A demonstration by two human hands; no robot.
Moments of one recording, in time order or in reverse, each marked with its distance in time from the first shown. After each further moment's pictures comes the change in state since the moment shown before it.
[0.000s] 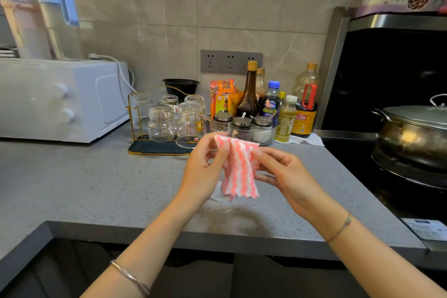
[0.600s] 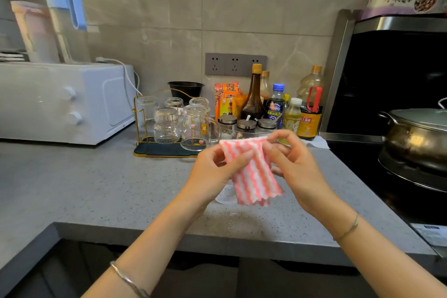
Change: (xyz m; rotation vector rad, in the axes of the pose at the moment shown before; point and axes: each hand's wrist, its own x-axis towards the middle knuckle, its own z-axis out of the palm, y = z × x) left_hand -0.006 0.023 -0.002 -0.172 -0.125 -0.219; right_hand 0.002 -0.011 0.003 -0.032 0.011 -0.229
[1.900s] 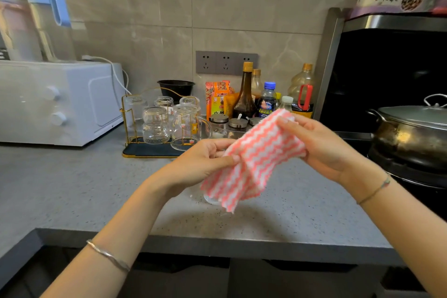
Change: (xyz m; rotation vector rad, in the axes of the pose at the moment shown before) left_hand 0.018 0.024 -0.015 0.148 -0.443 -0.091; right_hand 0.027 -0.042 -0.046 -0.100 -0.078 0.256
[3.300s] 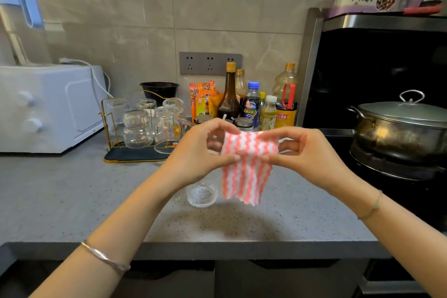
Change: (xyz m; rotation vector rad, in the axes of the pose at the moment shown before) left_hand 0.021 0.013 0.023 0.356 0.239 0.231; right_hand -0.032 0.011 -0.014 -0.436 0.111 -0.295
